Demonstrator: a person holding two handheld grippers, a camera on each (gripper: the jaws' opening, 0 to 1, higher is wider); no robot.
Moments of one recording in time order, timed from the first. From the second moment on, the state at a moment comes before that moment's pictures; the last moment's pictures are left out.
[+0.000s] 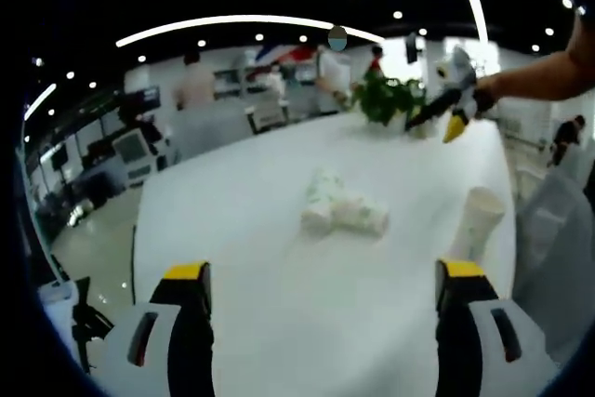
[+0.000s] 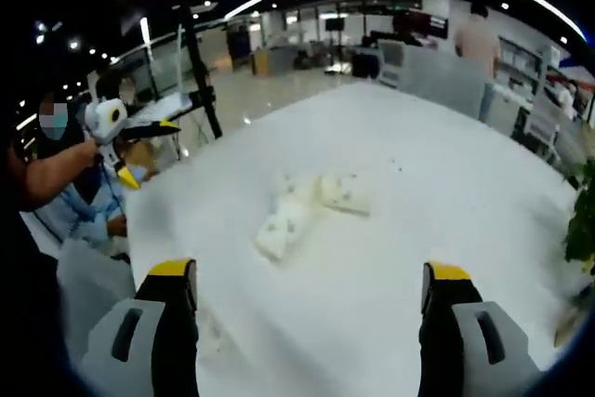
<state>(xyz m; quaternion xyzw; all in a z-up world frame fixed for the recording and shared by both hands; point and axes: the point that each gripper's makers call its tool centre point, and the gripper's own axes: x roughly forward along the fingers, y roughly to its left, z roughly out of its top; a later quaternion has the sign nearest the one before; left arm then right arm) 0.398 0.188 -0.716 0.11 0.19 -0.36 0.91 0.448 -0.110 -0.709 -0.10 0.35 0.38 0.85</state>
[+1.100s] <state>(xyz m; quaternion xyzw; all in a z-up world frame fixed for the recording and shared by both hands) 0.404 0.197 -0.731 0.09 0.20 -0.35 0.91 0.479 -0.045 -0.742 -0.12 0.48 0.37 0.79</state>
